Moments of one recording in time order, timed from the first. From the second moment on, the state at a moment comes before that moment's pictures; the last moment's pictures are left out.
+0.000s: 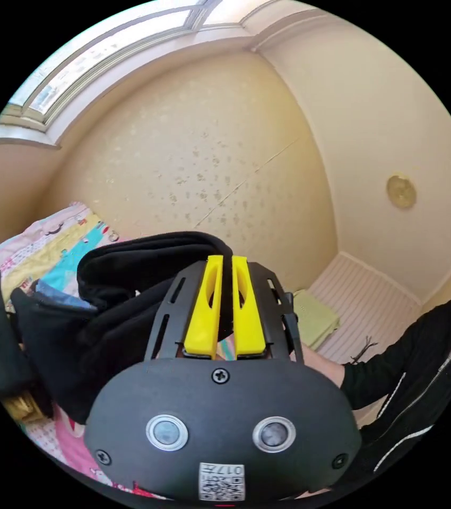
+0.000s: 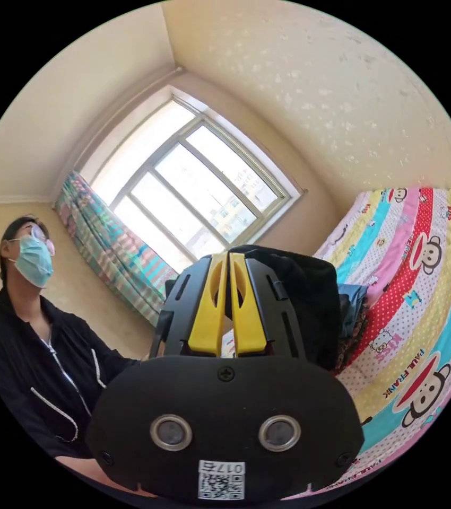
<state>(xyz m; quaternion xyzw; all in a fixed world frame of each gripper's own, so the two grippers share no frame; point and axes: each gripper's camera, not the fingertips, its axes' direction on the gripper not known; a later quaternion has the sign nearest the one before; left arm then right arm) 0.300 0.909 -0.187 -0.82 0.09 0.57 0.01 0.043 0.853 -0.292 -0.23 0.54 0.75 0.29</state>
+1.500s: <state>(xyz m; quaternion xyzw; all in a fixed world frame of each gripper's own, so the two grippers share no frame) 0.135 0.707 -0.471 -0.84 -0.02 0.49 -0.23 0.165 0.323 -0.200 -0.09 0.65 0.62 0.44</state>
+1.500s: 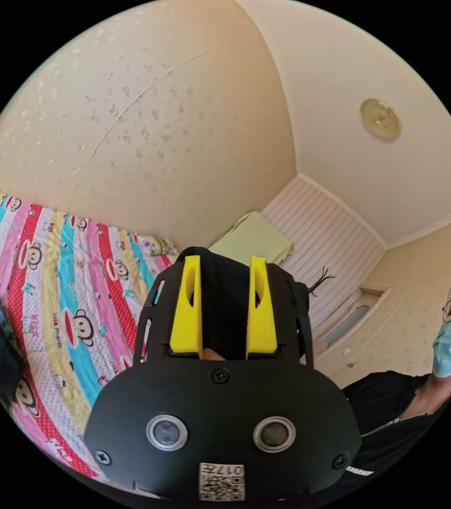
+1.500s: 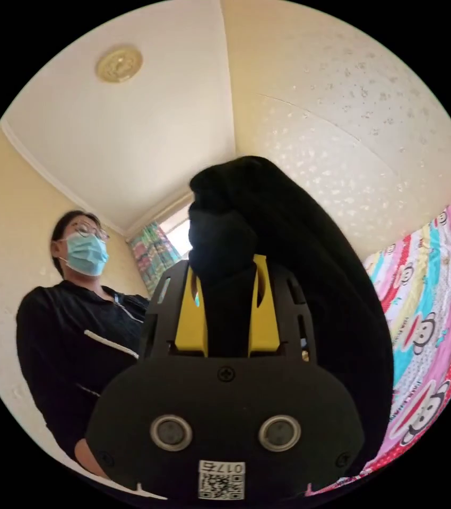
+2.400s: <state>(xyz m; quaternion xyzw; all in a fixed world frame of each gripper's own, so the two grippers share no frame) 0.157 0.530 -0.401 -0.69 0.50 0.38 -0.36 0.287 0.447 -0.351 0.13 0.60 0.70 0.37</state>
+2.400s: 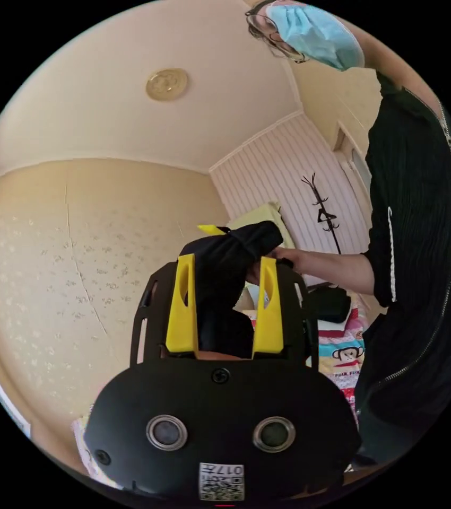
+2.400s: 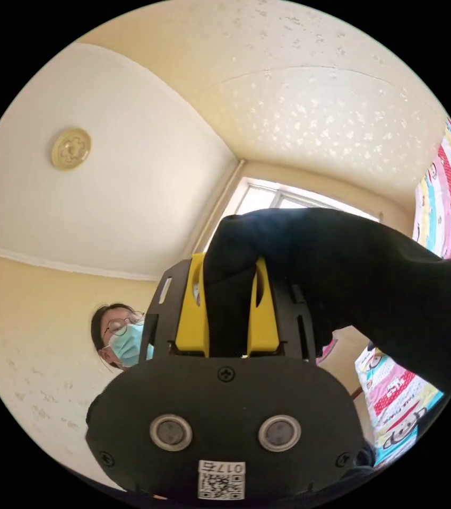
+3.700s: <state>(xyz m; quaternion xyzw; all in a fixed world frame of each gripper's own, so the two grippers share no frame) -0.059 0.706 -0.324 -0.99 -0.08 0.01 -0.08 0.071 0.517 -0.166 -0.34 0.80 0.43 0.24</state>
